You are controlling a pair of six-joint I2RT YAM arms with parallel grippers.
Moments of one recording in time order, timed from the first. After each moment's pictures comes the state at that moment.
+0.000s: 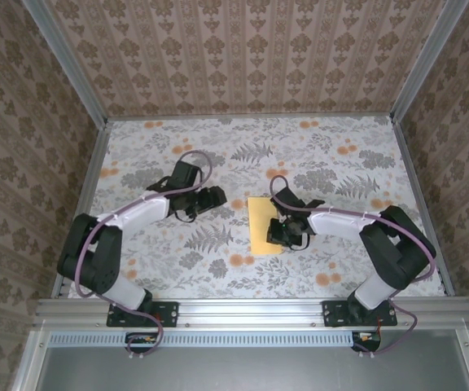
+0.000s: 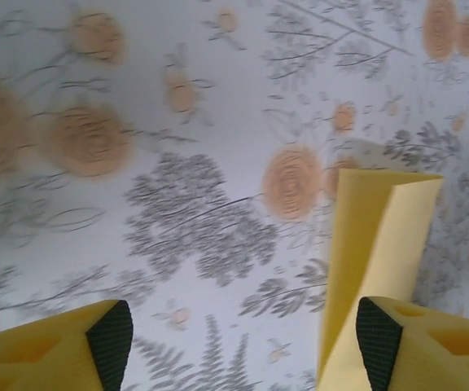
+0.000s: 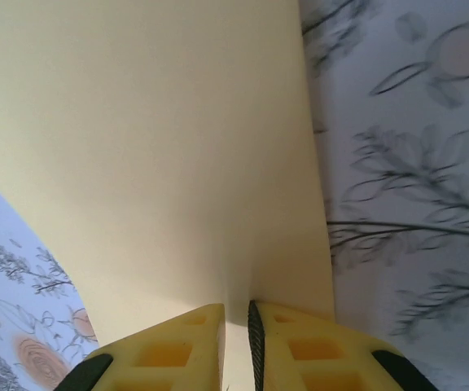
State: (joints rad) left arm -0.48 1.51 0.87 -0.35 0.29 -0.72; right arm 0.63 1.61 0.81 -0.43 -0.21 0.84
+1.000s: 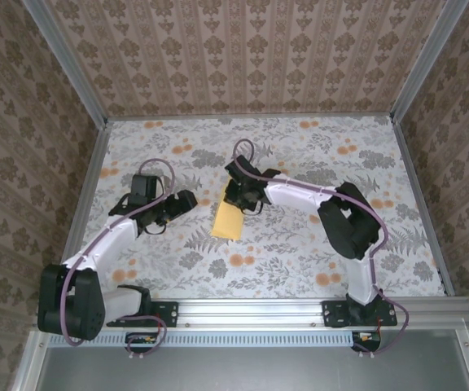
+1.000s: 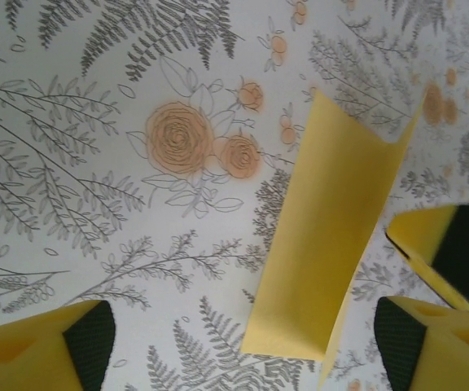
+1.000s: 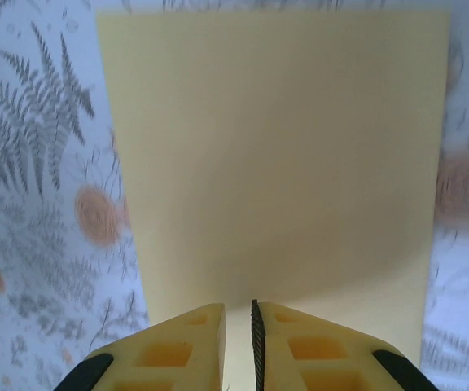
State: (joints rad) left arm -0.23 1.19 0.67 -0.36 0.38 -0.61; right arm 0.71 2.01 1.46 -0.45 -0.06 1.05
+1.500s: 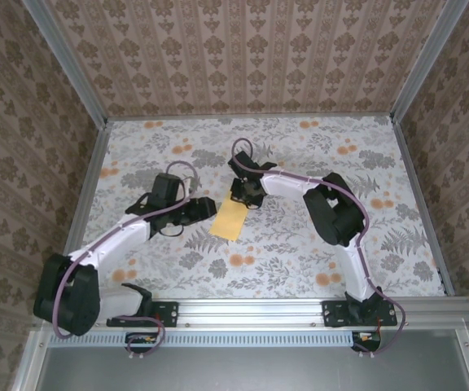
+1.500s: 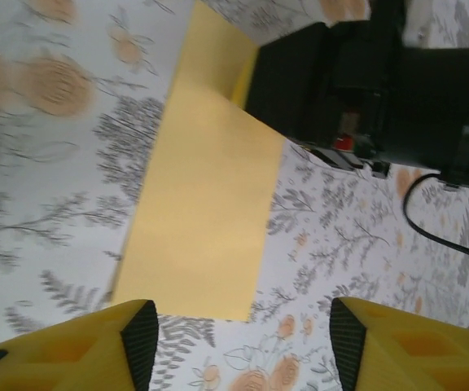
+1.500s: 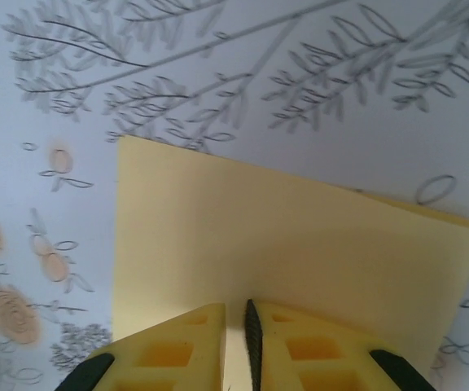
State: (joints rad) left arm -0.47 1.25 0.70 -0.29 0.45 -0.64; right arm 0.64 2.16 1.55 -0.53 -0.05 0.93
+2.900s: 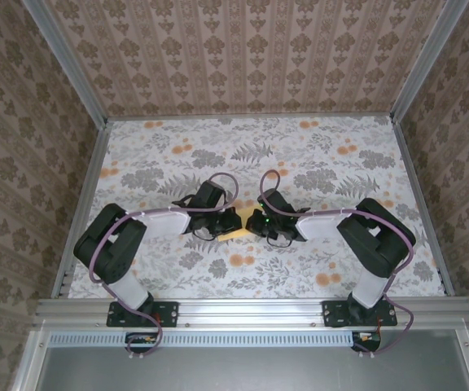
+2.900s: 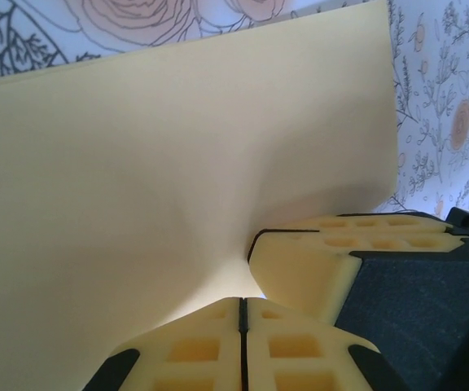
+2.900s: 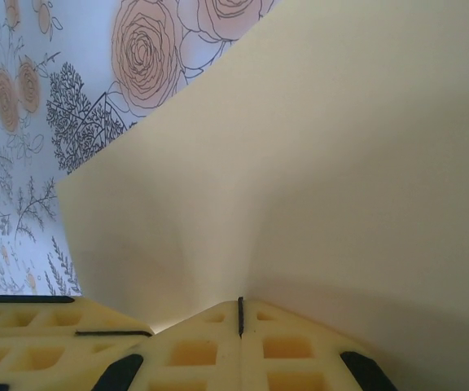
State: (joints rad) left arm -0.70 1.65 0.78 -0.08 0.44 -0.82; right arm 0.70 1.74 0.76 0.11 -0.20 1.05
